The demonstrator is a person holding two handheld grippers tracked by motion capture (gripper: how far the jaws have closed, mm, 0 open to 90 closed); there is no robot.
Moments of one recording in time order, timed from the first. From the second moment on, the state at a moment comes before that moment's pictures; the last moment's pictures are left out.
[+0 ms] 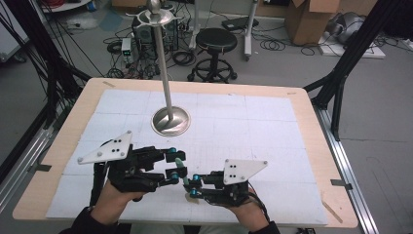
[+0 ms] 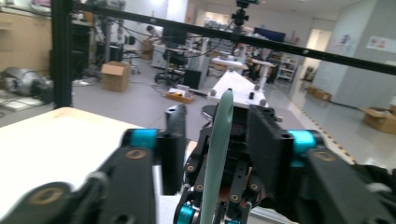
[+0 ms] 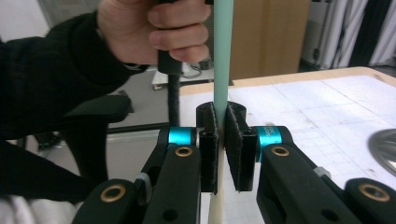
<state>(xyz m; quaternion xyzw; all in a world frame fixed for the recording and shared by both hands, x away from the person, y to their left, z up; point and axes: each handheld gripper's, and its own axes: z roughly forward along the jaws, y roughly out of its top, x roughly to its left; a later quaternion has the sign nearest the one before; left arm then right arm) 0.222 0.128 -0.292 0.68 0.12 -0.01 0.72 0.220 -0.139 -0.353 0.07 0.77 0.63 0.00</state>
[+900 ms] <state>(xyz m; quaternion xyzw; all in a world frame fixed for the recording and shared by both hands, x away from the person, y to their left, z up) 0.225 0.115 -0.308 0.70 0.09 -0.05 0.71 0.222 -0.146 -0.353 0.06 0.75 0.66 -0.03</state>
